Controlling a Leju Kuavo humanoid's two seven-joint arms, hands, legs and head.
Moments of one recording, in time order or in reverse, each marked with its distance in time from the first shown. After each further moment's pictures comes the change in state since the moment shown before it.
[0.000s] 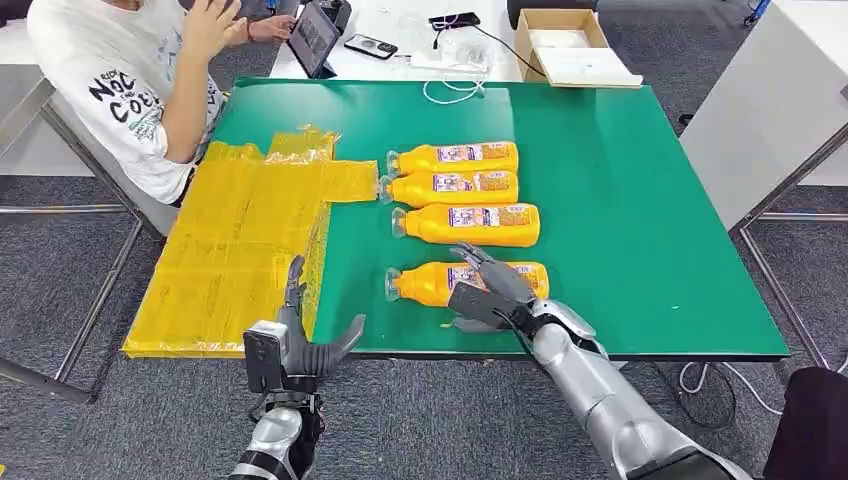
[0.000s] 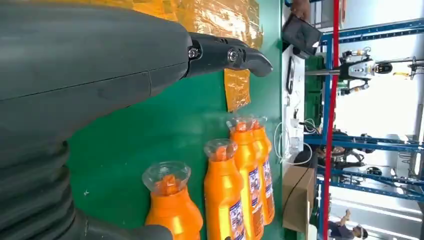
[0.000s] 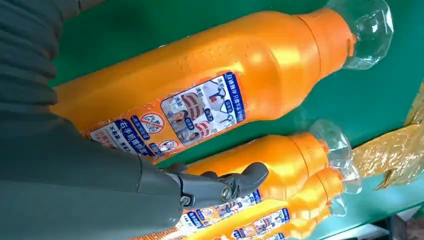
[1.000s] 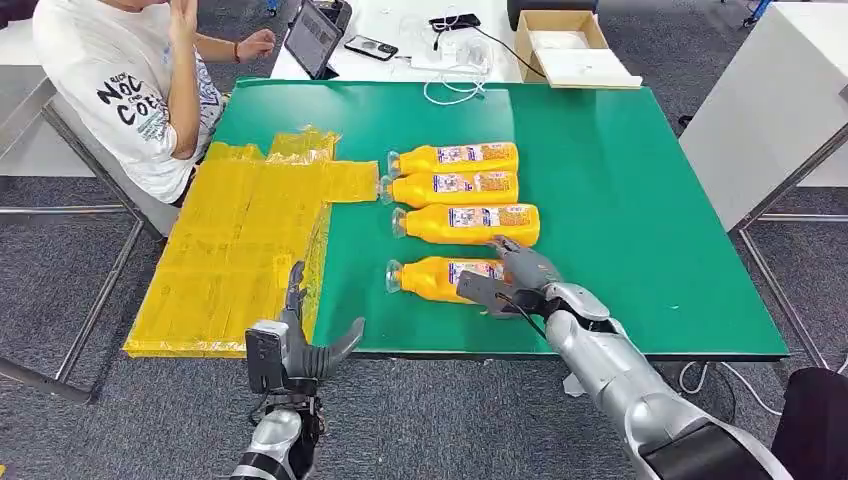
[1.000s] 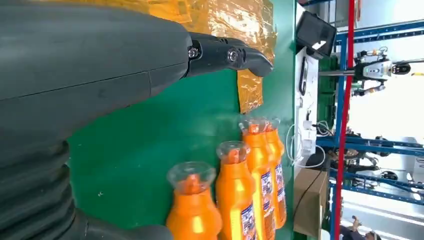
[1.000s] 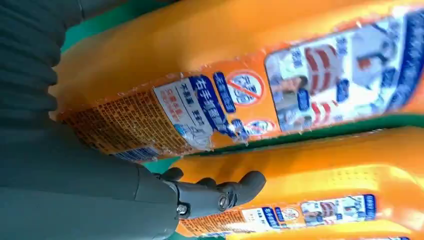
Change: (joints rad) left arm 0.002 -0.001 0.012 0.018 0.000 0.002 0.028; right arm -0.108 -0.063 0.116 0.115 0.113 -0.017 0.261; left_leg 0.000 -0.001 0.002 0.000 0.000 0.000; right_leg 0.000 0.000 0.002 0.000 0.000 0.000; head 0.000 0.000
